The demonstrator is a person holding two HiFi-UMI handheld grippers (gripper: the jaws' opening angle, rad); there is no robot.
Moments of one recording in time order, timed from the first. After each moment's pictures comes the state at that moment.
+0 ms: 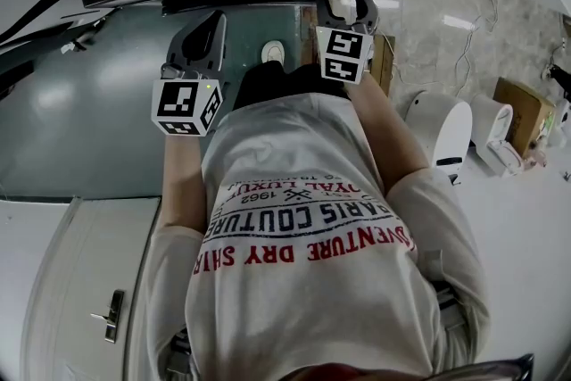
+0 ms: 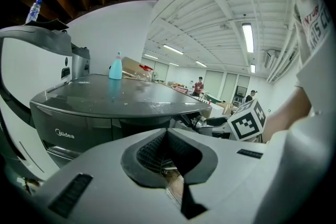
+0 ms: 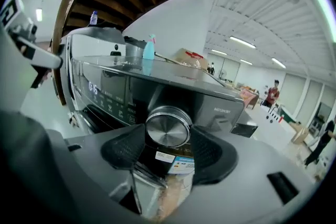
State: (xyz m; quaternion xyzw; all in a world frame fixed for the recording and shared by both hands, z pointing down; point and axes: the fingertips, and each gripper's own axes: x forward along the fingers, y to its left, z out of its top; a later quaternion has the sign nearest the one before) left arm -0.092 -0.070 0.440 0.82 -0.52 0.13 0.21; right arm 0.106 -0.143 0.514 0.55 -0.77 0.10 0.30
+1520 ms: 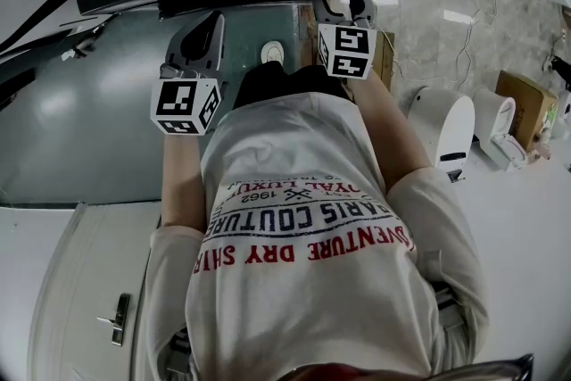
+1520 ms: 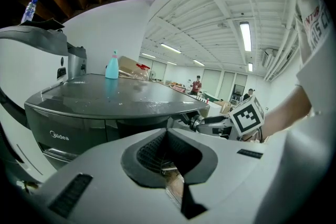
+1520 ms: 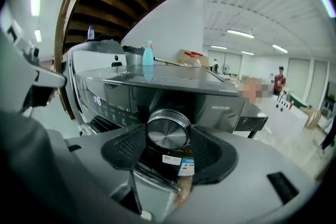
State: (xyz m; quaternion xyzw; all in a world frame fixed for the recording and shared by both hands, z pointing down) left arm -0.083 -0.073 0.442 0.83 -0.50 0.14 0.21; right arm 0.110 -0.144 0.513 0.53 -0.79 0.14 0.26
